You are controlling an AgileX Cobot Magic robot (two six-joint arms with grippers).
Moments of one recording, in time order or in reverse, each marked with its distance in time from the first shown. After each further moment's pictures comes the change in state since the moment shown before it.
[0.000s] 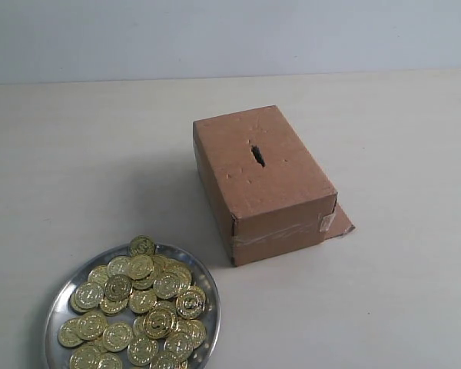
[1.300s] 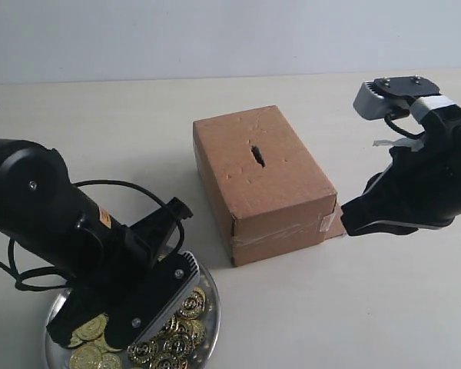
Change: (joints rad) left arm -0.609 1.515 -0.534 0.025 0.169 1.973; right arm 0.294 1.179 -0.387 0.058 0.396 -0.514
